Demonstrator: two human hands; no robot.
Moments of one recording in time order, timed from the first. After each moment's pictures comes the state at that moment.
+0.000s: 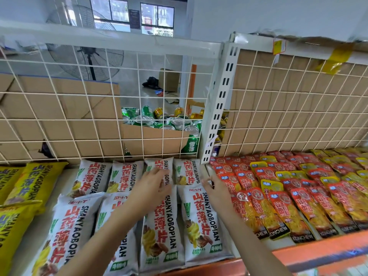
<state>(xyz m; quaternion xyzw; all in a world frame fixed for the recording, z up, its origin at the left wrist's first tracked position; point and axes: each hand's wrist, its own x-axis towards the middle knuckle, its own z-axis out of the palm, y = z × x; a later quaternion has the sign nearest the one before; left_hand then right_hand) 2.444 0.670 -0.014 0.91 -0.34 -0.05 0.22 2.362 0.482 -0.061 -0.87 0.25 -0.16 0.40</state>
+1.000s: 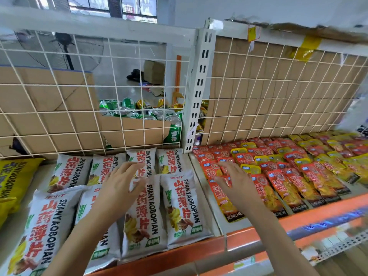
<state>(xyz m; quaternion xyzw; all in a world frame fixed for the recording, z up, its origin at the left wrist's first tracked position) 2.422 0.702 -0.012 0.91 -0.33 0.02 0.25 2.271 0.443 -0.013 -0.94 0.22 -0.14 0.20</state>
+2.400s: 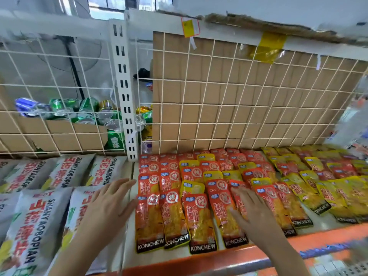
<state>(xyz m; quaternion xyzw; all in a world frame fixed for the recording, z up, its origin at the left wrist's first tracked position) 2.321 0.535 -0.016 0.94 -0.28 0.05 0.18 2.161 0.235 -0.034 -0.97 0.21 -0.07 0.13</state>
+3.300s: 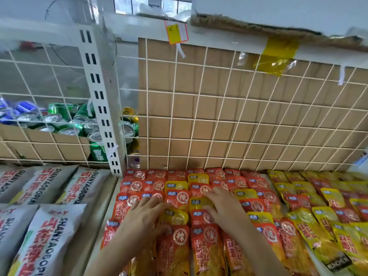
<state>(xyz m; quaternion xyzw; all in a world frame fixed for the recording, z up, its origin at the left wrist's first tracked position) 2.329 0.401 -0.032 0.93 -0.35 -0.09 0.11 2.266 0.183 -0.021 -0.99 0.06 0.01 0.11</state>
